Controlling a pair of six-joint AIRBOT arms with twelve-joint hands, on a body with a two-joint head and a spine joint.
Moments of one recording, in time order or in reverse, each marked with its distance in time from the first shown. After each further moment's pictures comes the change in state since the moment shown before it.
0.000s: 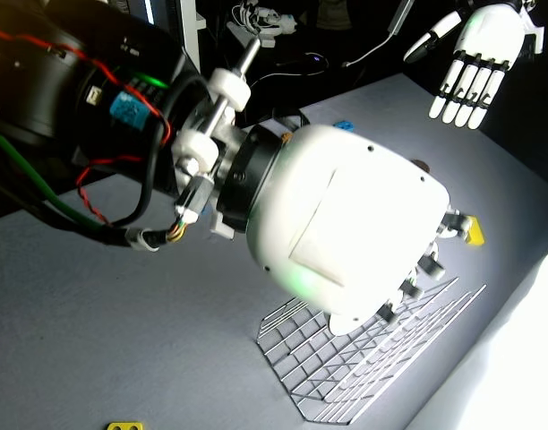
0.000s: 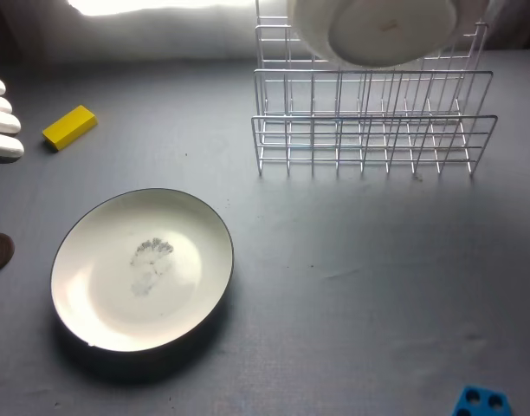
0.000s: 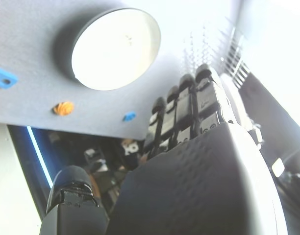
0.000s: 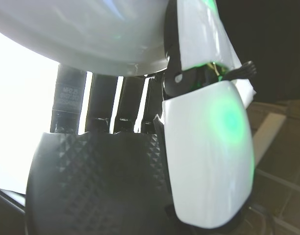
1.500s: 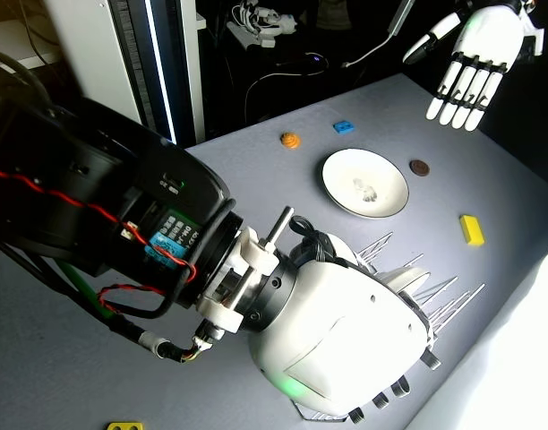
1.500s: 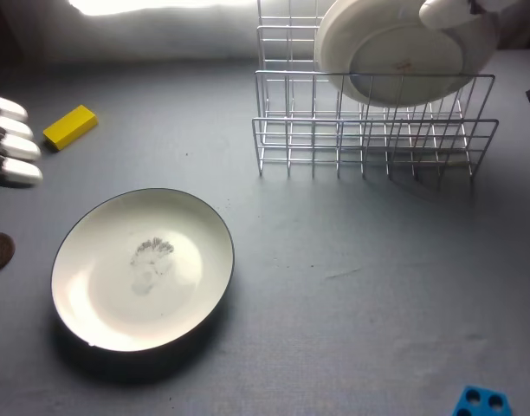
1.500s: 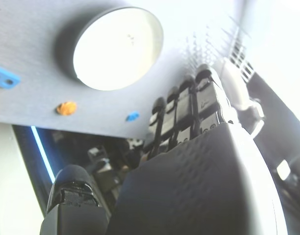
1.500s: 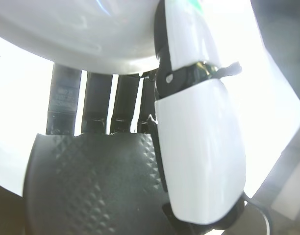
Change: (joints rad) left arm 0.109 -0.048 -0.003 -0.063 0.020 0.045; right arm -0.088 -0.141 0.245 0.059 -0.146 0.086
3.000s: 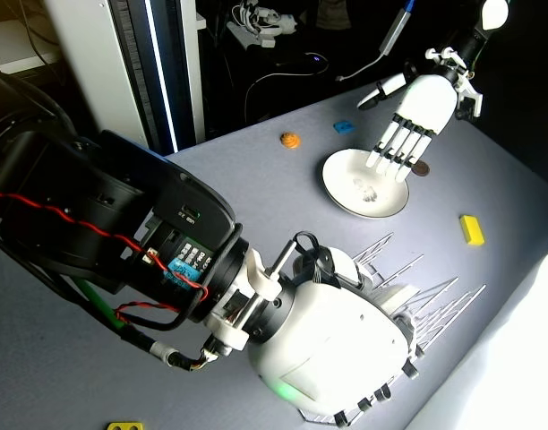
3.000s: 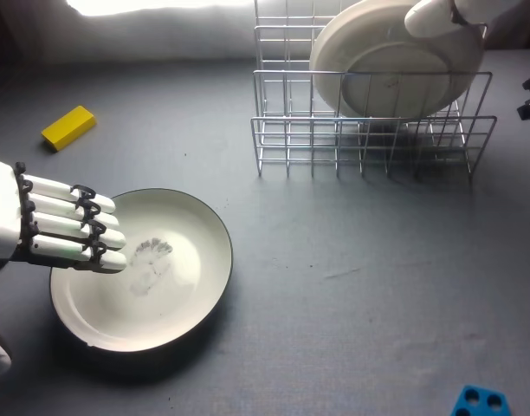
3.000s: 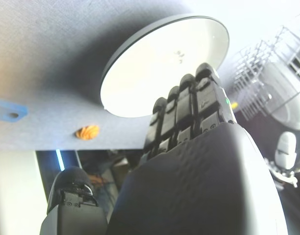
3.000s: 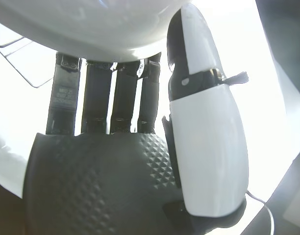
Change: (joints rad) left arm 0.515 -0.174 -0.035 -0.446 0.197 0.349; right arm -0.033 -0.019 0.006 0.004 -0.006 0.019
